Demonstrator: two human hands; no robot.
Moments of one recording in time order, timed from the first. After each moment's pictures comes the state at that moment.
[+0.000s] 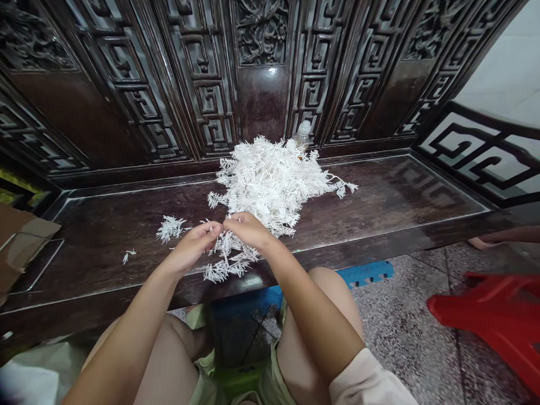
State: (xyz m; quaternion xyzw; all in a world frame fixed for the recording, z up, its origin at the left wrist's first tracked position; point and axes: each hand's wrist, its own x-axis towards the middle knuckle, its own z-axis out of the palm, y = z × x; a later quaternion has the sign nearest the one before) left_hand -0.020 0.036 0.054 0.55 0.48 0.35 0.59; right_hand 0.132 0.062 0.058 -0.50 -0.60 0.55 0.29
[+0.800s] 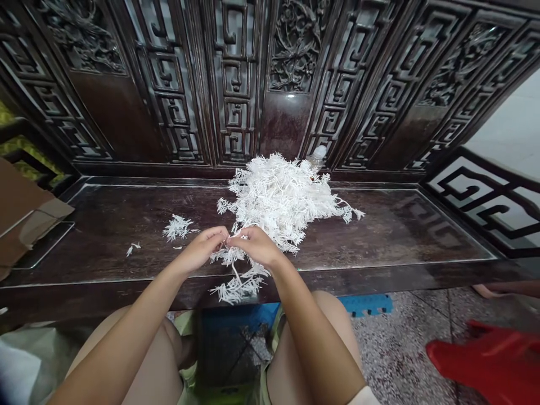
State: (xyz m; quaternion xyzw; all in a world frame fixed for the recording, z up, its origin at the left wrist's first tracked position) left_hand -0.026 0.038 0.052 0.56 0.48 0.36 0.56; right_hand 0.127 0.055 0.068 -0.47 -0.61 0.58 0.26
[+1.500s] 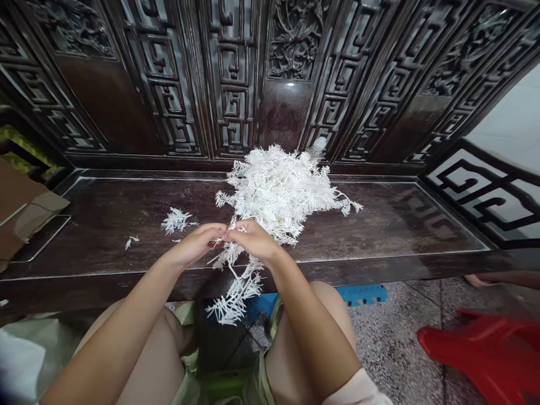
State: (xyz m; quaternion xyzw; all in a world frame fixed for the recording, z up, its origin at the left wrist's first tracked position) left_hand -0.028 0.035 0.055 0.51 0.44 0.37 0.64; right_hand 0.124 0.049 0.071 -0.44 -0.59 0.61 0.28
